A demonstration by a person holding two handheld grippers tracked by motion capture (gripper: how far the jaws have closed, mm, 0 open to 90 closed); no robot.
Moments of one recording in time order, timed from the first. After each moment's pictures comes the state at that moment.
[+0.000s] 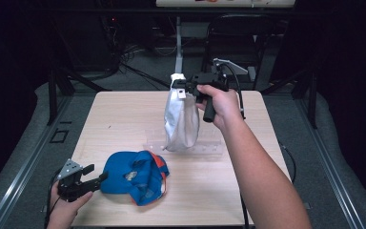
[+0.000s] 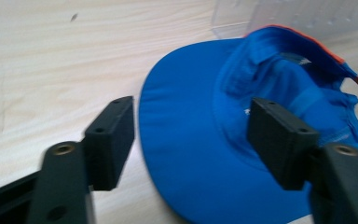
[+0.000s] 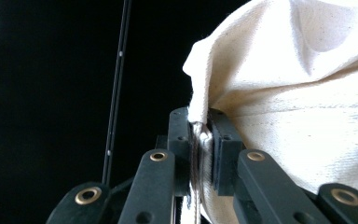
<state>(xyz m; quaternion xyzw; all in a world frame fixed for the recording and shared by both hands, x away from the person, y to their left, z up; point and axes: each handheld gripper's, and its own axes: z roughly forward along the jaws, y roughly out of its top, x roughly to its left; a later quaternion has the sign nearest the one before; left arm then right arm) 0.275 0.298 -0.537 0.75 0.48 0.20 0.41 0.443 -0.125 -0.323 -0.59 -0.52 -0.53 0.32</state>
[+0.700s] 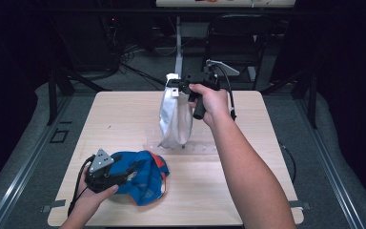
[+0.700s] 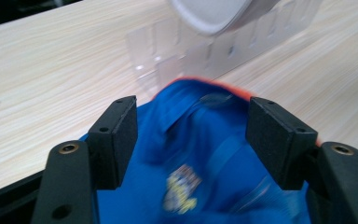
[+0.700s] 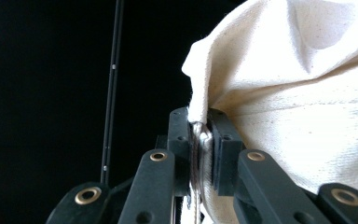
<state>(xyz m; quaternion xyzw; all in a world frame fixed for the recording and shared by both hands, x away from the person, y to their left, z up) 0.293 0.221 -0.505 0.79 0.39 0.20 0.43 0.460 -0.107 -0.337 -0.61 -0.50 -0.53 0.31</state>
